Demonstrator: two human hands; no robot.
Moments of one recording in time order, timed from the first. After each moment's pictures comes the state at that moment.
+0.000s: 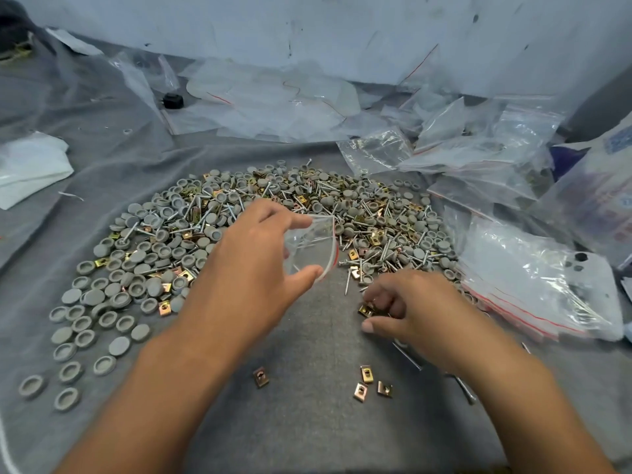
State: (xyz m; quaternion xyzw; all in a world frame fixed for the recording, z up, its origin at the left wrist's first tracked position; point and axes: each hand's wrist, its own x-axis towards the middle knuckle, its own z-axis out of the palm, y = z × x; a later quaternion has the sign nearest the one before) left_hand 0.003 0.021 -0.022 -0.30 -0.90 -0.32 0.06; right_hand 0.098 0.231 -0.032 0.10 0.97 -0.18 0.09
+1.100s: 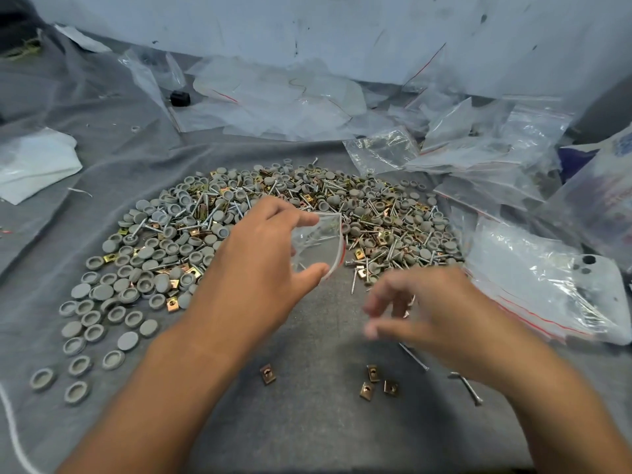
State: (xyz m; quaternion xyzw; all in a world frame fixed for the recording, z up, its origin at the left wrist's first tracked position) left_hand 0.006 0.021 -0.018 -0.30 -0.90 -0.32 0.06; right_hand 0.106 0.223 -0.011 0.03 0.96 -0.28 0.05
